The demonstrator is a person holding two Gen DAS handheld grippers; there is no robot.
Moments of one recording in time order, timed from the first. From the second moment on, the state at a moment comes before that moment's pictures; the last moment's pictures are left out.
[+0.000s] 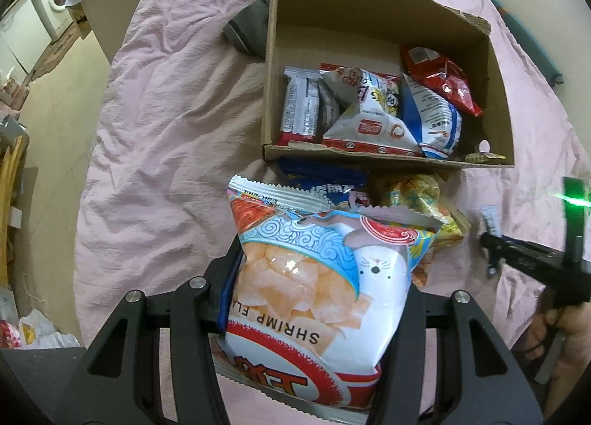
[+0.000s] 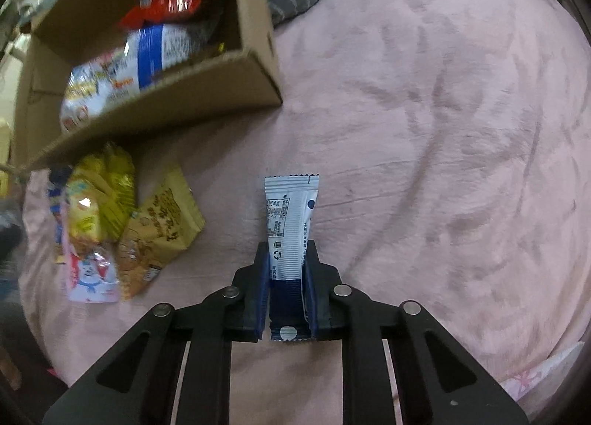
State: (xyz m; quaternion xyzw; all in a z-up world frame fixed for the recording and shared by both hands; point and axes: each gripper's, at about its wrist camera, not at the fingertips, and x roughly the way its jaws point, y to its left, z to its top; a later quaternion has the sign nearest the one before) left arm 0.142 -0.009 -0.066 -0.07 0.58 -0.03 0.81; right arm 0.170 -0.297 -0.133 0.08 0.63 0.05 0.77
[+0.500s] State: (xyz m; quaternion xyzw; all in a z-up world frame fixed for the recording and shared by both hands) left arm 0.142 -0.003 -0.066 -0.04 0.55 0.01 0.84; right arm 0.137 -0.305 -0.068 0.17 0.55 0.16 0.80
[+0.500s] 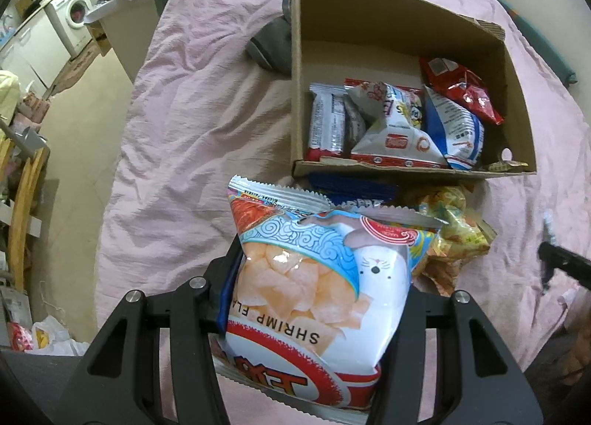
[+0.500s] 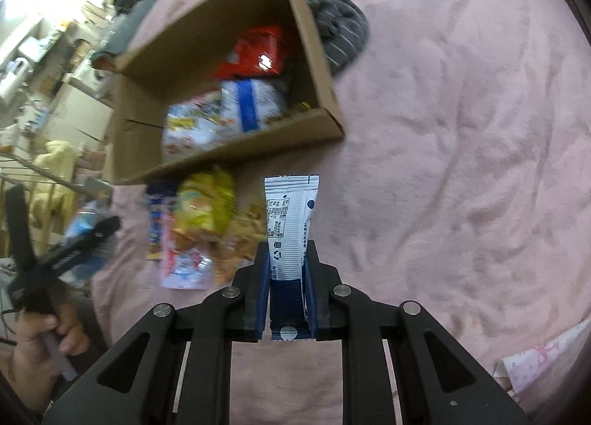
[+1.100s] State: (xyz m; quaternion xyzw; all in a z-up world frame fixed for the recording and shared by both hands) left arm 0.163 -0.007 0.013 -0.04 0.46 0.00 0.89; right arm 0.181 -0.274 -0.006 0.20 0.39 0.22 0.87
